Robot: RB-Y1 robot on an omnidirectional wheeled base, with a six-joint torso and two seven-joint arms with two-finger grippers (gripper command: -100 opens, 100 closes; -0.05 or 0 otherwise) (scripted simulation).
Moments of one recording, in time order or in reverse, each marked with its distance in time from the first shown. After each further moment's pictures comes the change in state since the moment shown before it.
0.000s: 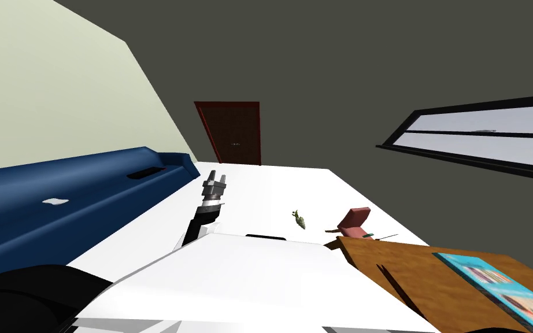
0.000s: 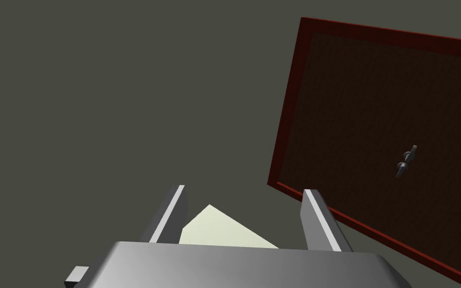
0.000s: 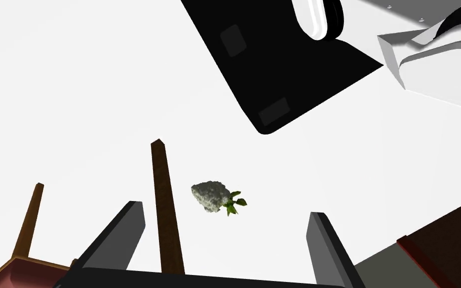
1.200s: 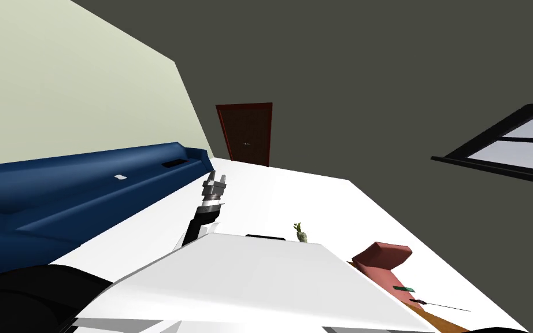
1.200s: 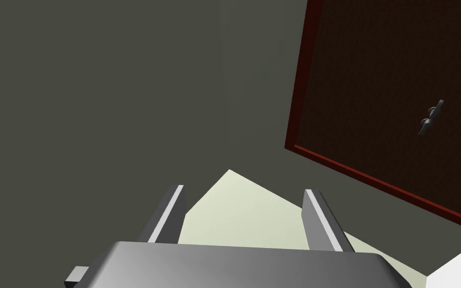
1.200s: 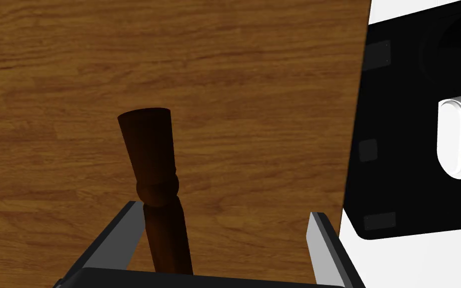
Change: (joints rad) left arm 0.000 0.000 0.000 0.000 0.000 0.000 0.000; right arm -0.044 -0.149 0.123 0.396 0.093 -0.004 0.034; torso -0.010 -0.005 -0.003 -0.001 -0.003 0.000
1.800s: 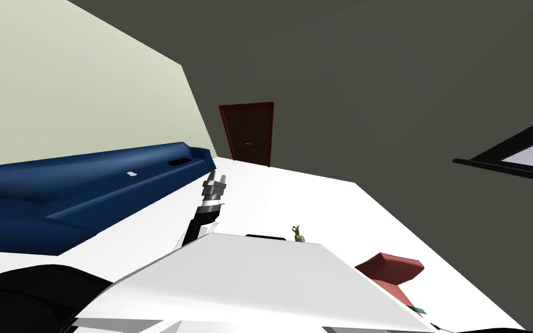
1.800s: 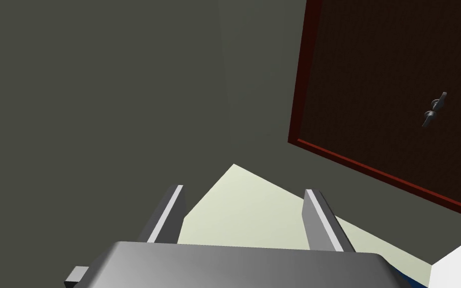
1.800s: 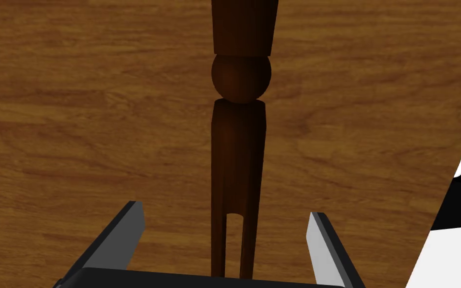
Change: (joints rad) left arm 0.000 0.000 0.000 0.000 0.000 0.000 0.000; right arm -0.089 0.040 0.025 0.076 0.032 -0.017 0.007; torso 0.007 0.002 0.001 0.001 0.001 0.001
